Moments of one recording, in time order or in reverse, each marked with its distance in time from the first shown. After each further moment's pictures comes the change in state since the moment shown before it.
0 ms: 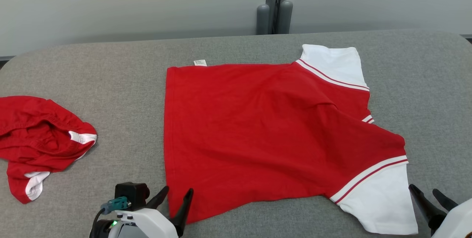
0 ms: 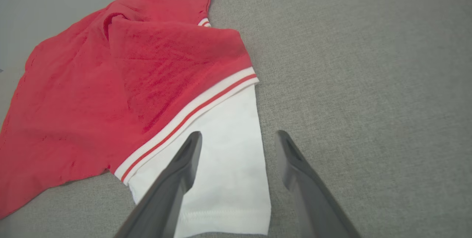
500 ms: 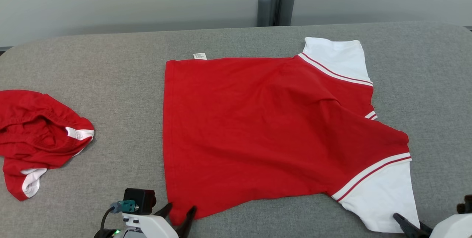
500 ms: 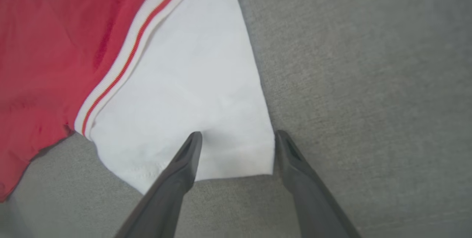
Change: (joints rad) left arm 0.017 0.027 -0.041 -0.023 -0.027 0.023 0.149; right arm 0.016 0.109 -0.076 0.069 0.002 0.000 0.181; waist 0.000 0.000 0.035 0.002
